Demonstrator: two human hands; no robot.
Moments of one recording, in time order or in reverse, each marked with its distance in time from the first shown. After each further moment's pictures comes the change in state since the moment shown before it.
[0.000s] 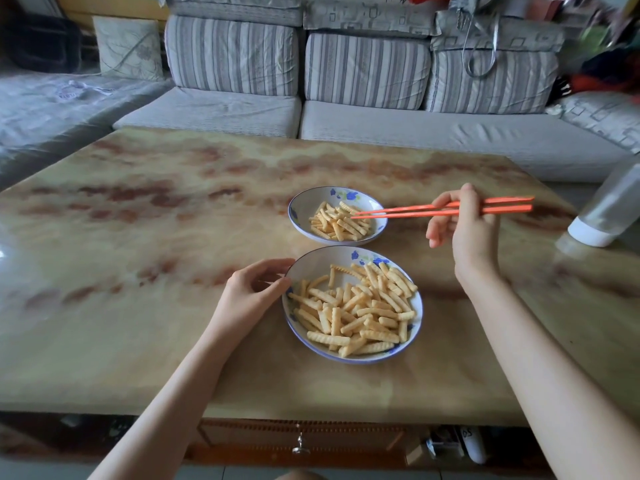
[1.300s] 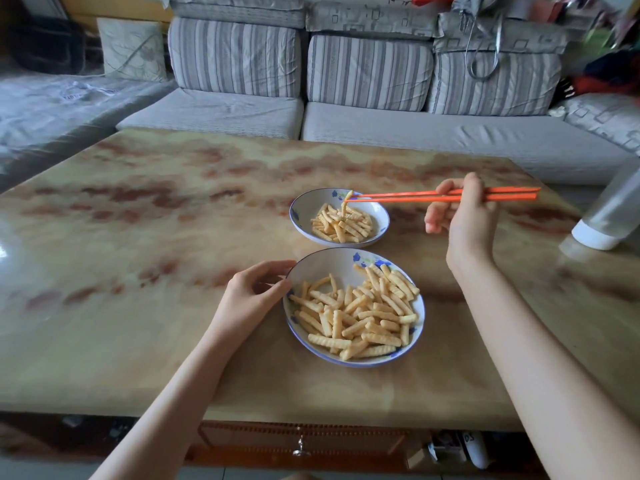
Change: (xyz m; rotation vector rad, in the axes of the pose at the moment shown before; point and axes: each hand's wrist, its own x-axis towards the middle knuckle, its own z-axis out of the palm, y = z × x) left_hand 0.000 0.002 0.001 -0.003 0.004 -0.002; right_hand 0.009 -0.011 0.018 0.113 0.076 0.030
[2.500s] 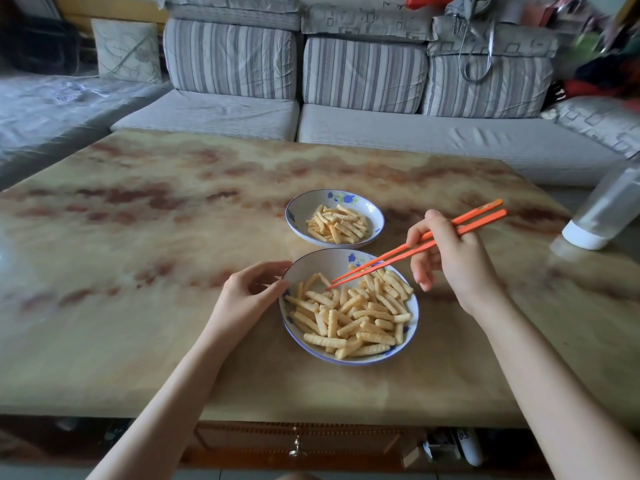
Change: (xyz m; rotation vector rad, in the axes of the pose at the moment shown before) left_hand 0.000 -0.002 0.000 0.008 -0.008 0.008; right_hand -0.047 -0.012 -0.027 -0.289 -0.412 0.106
